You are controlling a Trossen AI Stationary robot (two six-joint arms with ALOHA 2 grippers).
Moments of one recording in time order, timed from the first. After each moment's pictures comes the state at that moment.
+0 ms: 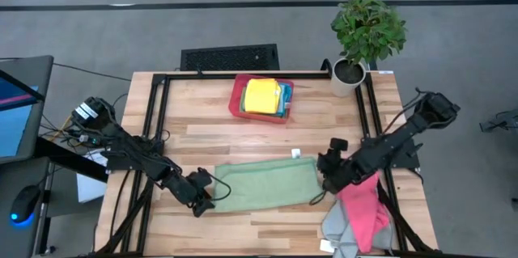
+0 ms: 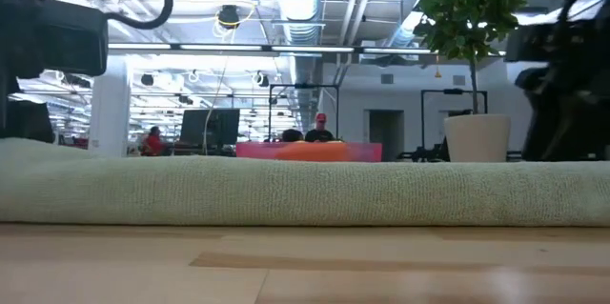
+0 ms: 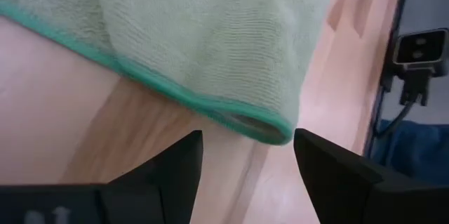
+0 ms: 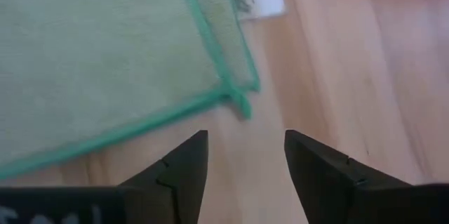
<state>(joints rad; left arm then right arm) -0.66 1.39 0.48 0.09 -0.14 -1.24 0.58 1.37 0.62 -0.66 0.49 0.65</state>
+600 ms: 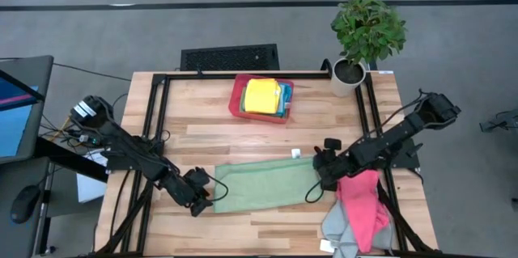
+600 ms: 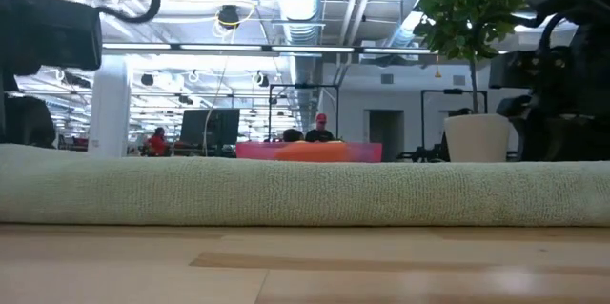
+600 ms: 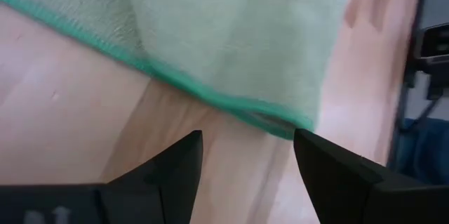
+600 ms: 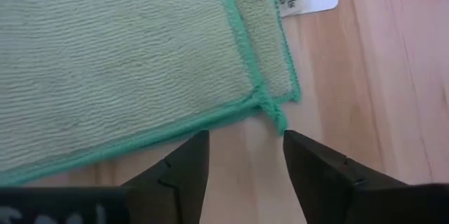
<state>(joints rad) -0.68 1.36 0.48 0.01 -0.20 -1.20 0.46 1.37 0.53 -0.45 0.34 0.48</state>
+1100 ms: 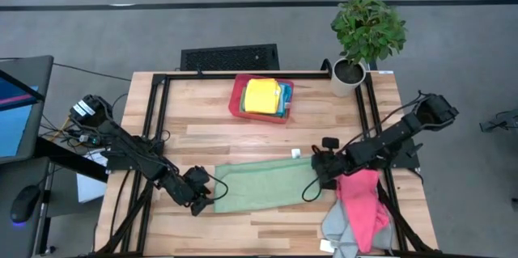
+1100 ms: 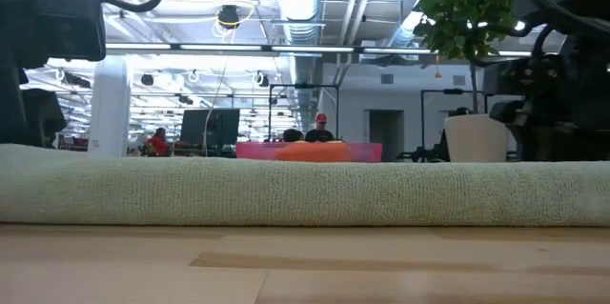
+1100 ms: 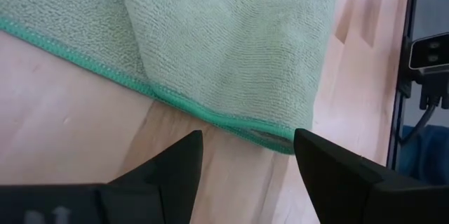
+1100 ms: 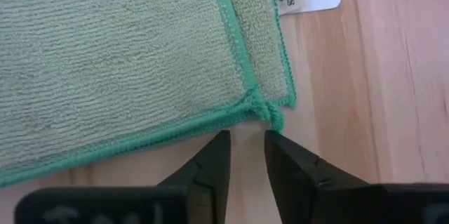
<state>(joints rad) -0.68 1.34 0.48 0.01 -0.25 -1.17 0.41 1.41 0.53 -0.43 0.32 0.40</state>
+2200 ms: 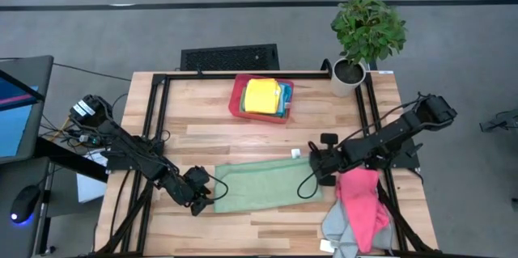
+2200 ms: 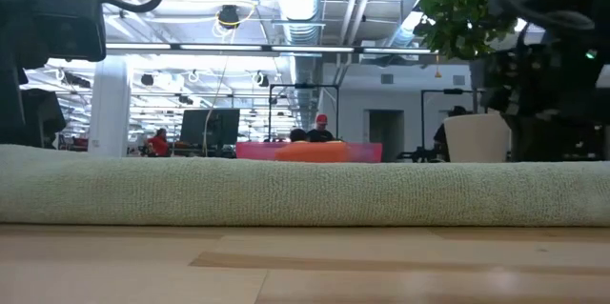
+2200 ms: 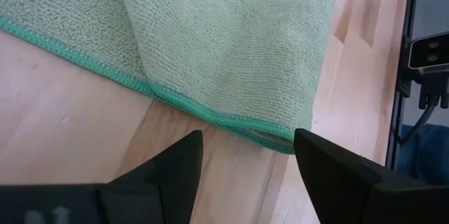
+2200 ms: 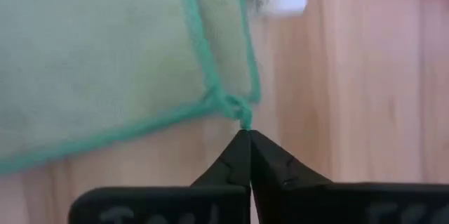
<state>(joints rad) -0.68 1.34 0.48 0.01 -0.25 -1.17 0.37 1.42 0.65 -0.62 0.31 0.34</state>
